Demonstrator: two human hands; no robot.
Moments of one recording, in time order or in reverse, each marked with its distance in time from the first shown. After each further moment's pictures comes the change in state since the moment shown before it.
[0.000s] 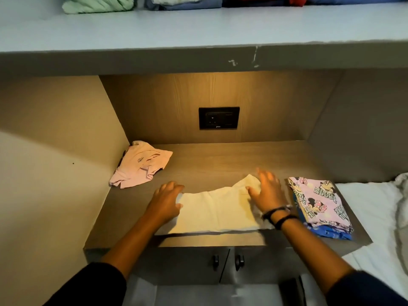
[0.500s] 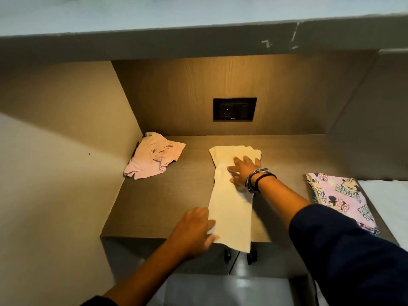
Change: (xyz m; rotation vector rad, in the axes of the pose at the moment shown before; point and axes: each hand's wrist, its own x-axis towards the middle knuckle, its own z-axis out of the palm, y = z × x) left_hand -0.084 0.041 0.021 0.083 -0.128 0.323; right_hand 0.085 -0.062 0.055 -0.475 -0.542 -0.310
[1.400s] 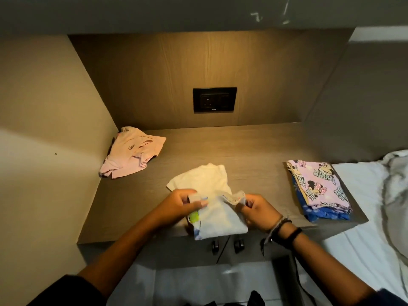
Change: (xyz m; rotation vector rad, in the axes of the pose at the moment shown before) left_hand 0.021 -0.013 -0.056 -1.104 -0.109 -0.102; right_hand -0.164 -0.012 0.055 1.111 0.238 -0.121
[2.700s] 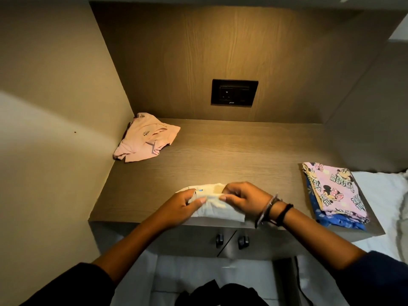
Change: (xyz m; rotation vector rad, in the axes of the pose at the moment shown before) left_hand -0.009 -0.045 0.009 0.230 0.163 -0.005; right_hand 0.041 -0.028 0.012 -0.410 -0.317 -0.168
